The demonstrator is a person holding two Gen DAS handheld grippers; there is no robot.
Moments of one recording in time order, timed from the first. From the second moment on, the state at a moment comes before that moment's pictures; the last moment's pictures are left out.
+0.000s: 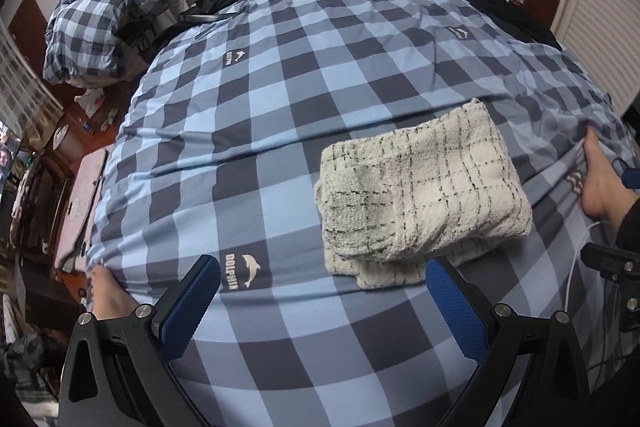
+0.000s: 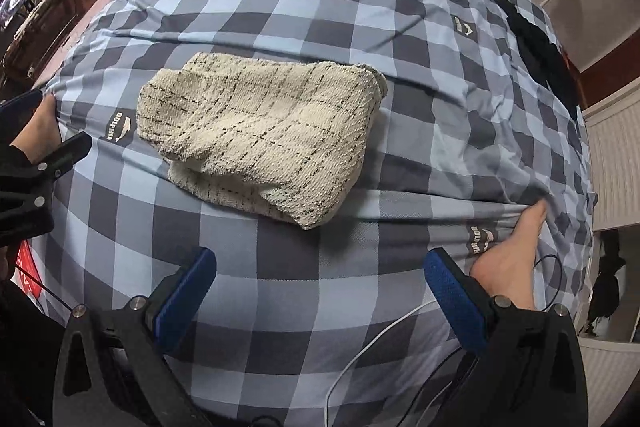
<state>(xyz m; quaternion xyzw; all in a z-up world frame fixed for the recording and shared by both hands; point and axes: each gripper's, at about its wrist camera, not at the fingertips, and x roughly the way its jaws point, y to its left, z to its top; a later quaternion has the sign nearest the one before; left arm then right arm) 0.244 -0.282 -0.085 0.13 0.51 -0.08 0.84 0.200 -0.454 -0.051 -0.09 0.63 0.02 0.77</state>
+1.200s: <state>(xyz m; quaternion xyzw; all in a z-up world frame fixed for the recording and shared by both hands) 0.246 -0.277 -0.079 0.12 0.51 -0.08 0.85 0.204 -0.455 -0.056 -0.09 0.63 0.02 0.77</state>
